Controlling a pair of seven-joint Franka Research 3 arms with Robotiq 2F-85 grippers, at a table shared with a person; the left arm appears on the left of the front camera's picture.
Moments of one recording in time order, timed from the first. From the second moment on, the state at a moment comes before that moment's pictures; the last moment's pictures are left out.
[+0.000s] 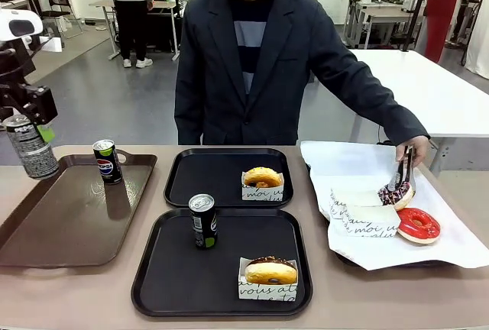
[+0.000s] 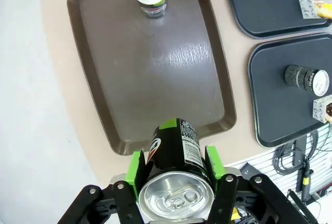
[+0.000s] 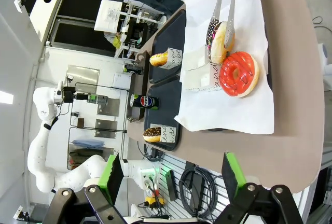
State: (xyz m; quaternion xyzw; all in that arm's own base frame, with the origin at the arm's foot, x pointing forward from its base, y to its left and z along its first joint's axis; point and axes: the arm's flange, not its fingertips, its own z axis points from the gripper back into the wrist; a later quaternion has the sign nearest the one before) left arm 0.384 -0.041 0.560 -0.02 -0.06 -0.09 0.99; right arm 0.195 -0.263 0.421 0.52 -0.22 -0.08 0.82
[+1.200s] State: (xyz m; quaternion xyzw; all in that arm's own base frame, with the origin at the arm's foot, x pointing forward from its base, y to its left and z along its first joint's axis) left arm 0.440 -0.175 0.519 -0.02 -0.06 -0.21 0.98; right arm 0.195 -0.263 0.421 0.52 -0.22 -0.08 0.82
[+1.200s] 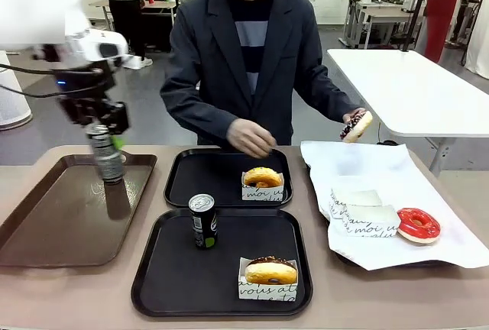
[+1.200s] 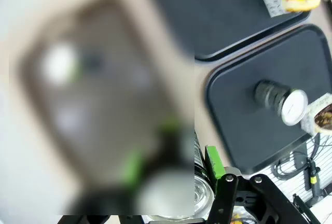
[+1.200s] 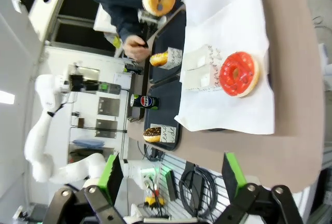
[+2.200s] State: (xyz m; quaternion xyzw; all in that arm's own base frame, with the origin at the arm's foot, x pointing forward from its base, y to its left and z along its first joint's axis) left arm 0.492 -0.217 0.422 -0.10 -0.03 -0.22 0.97; right arm 0.195 -0.263 0.421 0.52 -0.22 -0.08 0.82
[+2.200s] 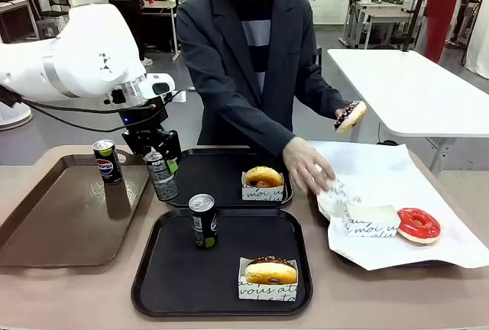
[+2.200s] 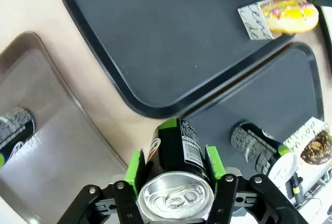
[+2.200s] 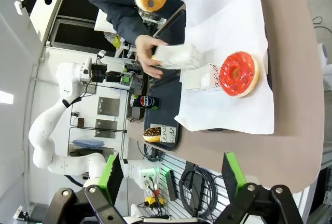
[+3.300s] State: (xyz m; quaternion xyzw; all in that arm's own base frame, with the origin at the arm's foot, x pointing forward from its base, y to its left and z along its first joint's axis) left arm 0.326 -0.160 0.542 -0.02 0.01 -0.29 0.96; right arm 0.195 -0.263 0.421 0.52 -0.22 -0.08 0.82
